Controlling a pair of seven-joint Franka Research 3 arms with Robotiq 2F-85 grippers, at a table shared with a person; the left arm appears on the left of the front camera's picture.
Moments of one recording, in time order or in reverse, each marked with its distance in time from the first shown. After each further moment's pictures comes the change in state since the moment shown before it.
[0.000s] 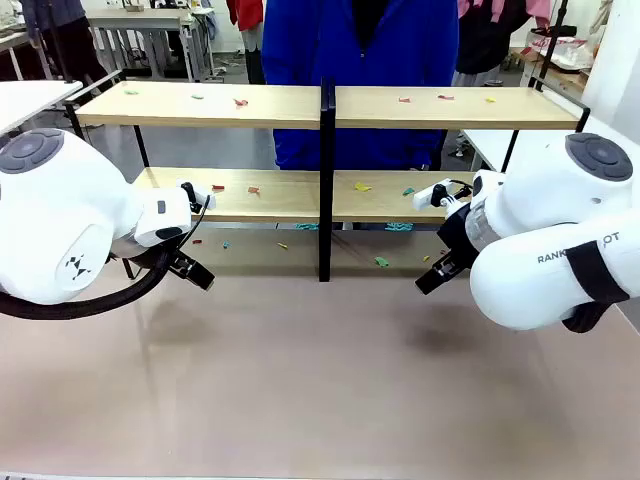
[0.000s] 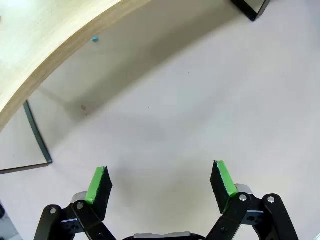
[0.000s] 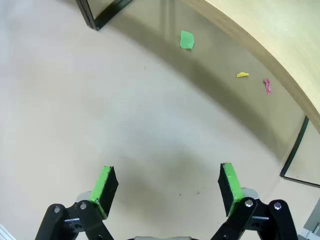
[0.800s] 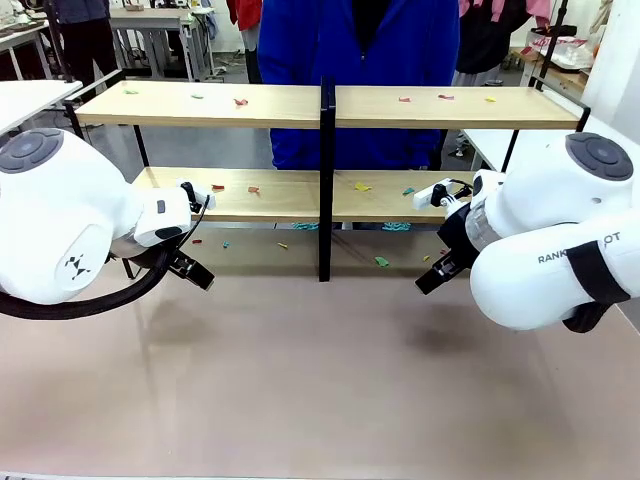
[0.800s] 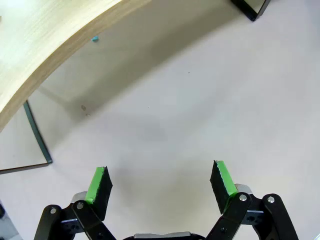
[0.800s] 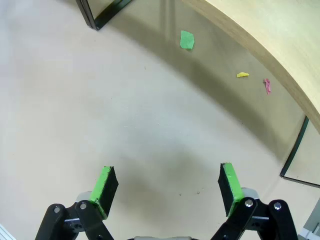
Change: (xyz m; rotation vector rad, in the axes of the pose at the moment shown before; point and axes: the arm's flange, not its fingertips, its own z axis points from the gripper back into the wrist) left arm 0.000 0.000 0.000 0.000 0.000 0.001; right arm 0.000 0.000 0.000 0.000 0.000 0.001
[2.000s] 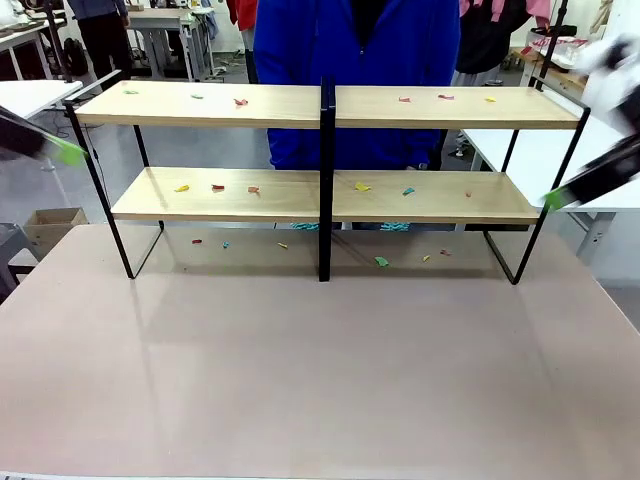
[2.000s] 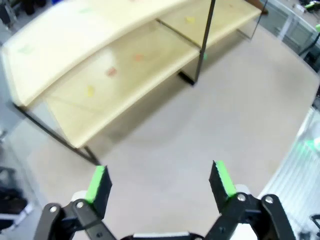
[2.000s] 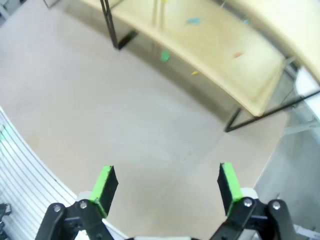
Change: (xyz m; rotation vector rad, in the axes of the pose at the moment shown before) left arm -0.037 0.085 0.287 -0.156 -0.406 -0.047; right arm -0.034 -0.064 0.264 0.021 -0.155 -0.013
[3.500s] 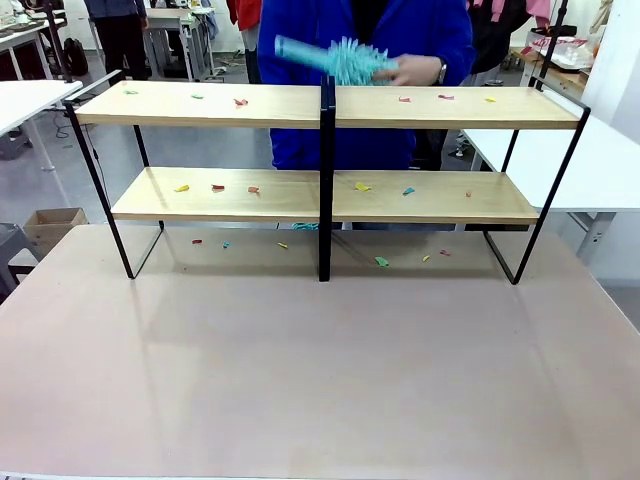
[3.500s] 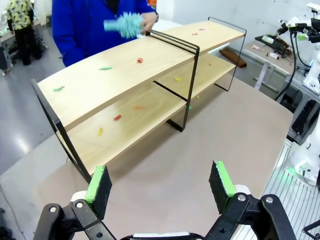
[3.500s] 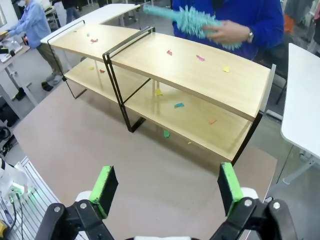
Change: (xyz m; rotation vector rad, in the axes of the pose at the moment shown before) left arm -0.026 0.040 0.058 -0.094 -0.273 0.025; right arm -0.021 -0.039 0.093 0.045 -0.432 -0.163
